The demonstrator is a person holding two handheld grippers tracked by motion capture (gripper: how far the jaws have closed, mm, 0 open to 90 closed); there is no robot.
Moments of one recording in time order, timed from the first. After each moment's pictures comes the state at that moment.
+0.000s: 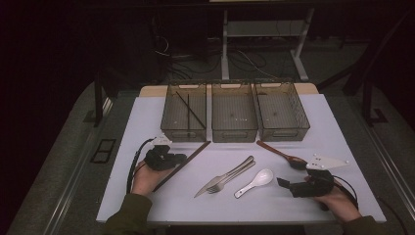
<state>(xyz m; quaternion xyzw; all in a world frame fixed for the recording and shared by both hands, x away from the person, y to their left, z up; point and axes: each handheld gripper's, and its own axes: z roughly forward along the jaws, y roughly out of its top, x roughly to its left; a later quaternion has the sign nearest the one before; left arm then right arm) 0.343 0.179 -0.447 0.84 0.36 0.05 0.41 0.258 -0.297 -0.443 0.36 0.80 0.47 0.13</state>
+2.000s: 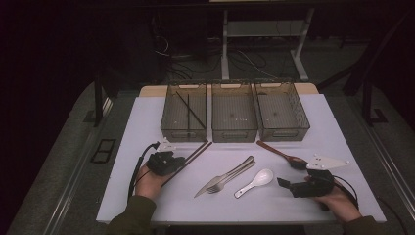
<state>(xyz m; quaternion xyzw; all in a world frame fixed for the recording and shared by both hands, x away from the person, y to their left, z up) 0.327 0.169 -0.448 0.85 0.37 0.11 0.36 0.257 -0.298 -0.443 0.36 0.80 0.47 0.13</state>
